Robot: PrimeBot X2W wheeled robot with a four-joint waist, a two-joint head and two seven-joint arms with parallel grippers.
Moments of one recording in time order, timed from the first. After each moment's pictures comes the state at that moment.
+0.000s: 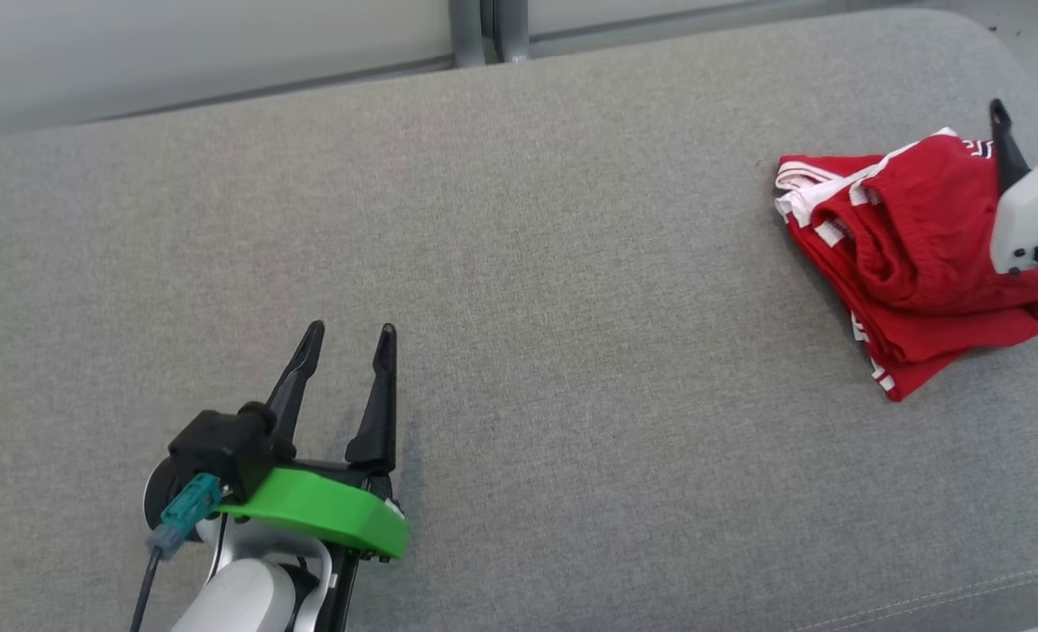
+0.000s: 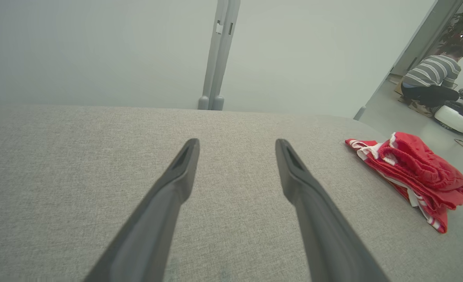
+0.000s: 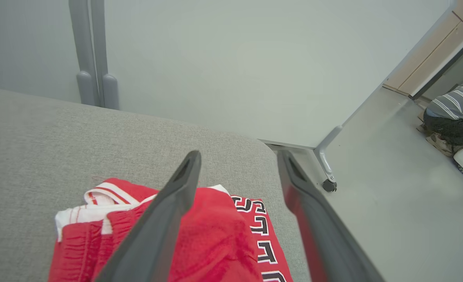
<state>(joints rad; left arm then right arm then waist) -0.22 0.32 -0.55 -0.05 -0.61 0.24 -0.16 -0.95 -0.45 0.22 1.09 0.13 0.13 -0.24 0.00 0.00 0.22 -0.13</state>
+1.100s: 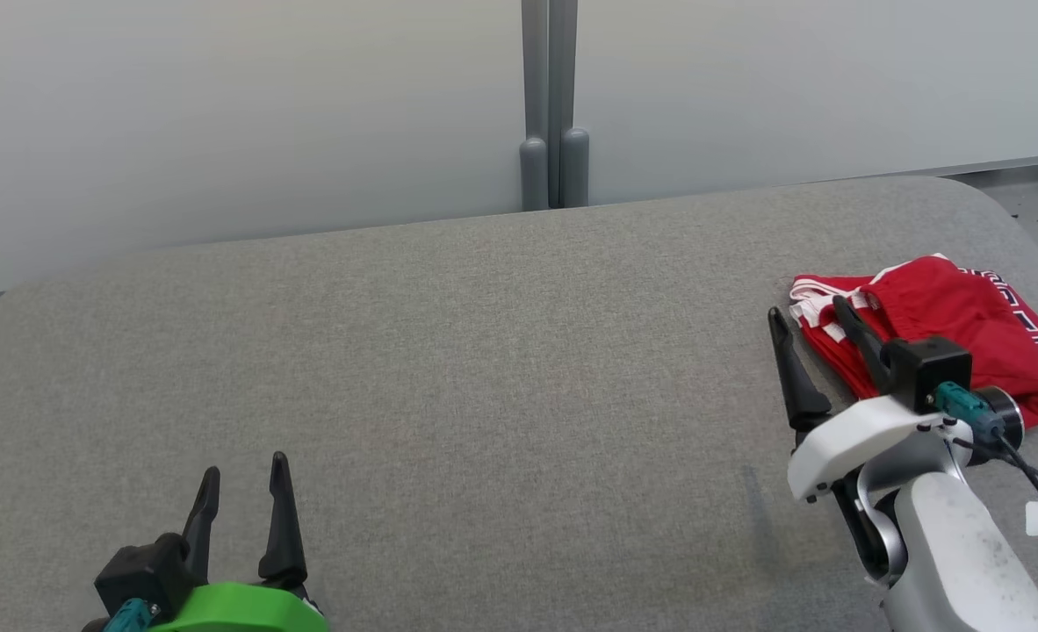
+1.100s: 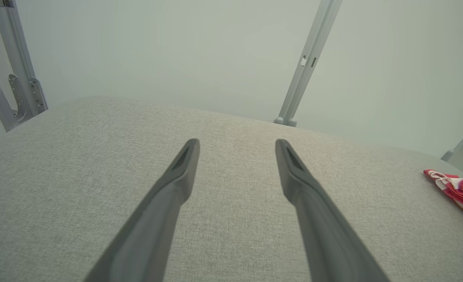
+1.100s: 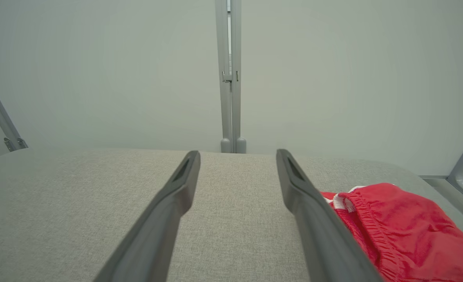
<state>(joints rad) 0.03 0.30 -0.38 0.08 -0.65 0.26 -0.26 -0.30 -0.13 0.08 0.37 0.16 0.13 -0.15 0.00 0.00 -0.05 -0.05</state>
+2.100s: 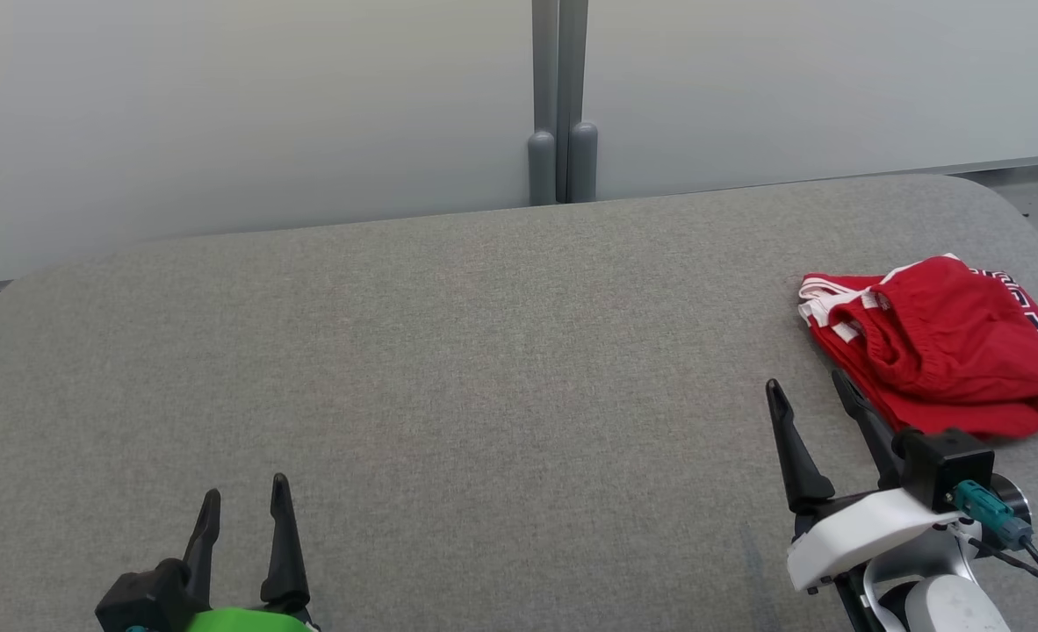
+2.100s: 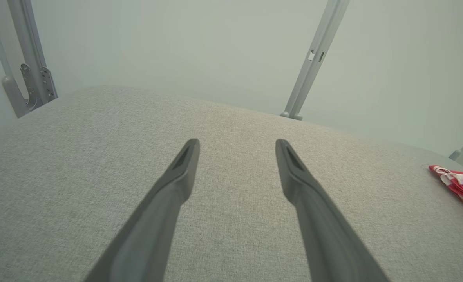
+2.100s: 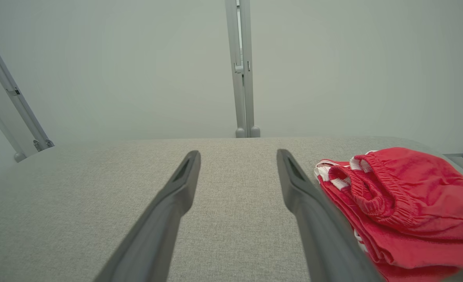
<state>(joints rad) 0.10 0.28 -0.35 0.03 -0.62 0.26 -0.26 -0.01 -0.05 0.05 0.03 0.15 0.13 -0.08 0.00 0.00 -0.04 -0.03</state>
